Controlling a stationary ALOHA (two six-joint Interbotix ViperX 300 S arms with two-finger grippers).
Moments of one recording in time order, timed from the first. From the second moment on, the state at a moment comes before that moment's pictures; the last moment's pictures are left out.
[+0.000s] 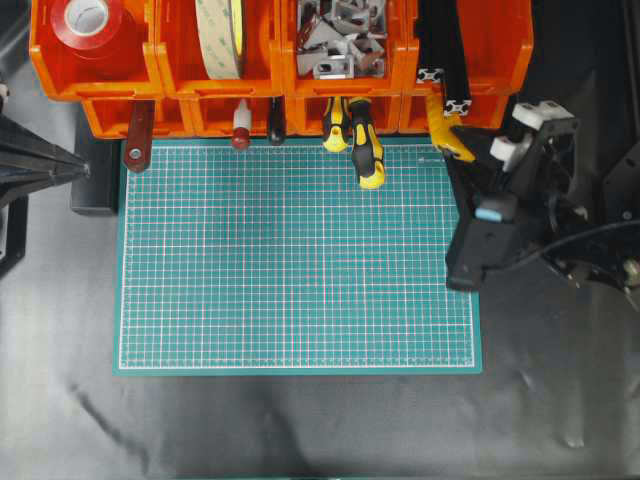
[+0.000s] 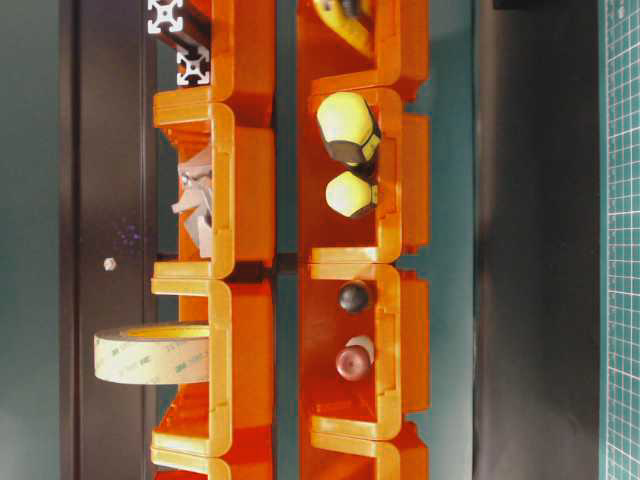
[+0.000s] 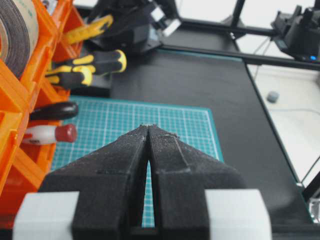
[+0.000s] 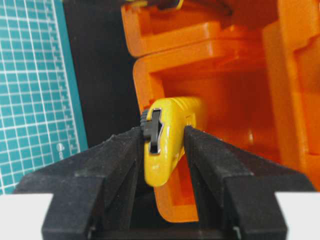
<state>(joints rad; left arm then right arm) -0.04 -1.04 1.08 0.04 0.08 -0.17 0.48 -0.27 0.75 -1.08 1.20 0.89</state>
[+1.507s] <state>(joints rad) -0.06 -1.16 1.06 0.04 0.15 -0.17 0.61 -0.07 0.38 -1.17 0.77 0.74</state>
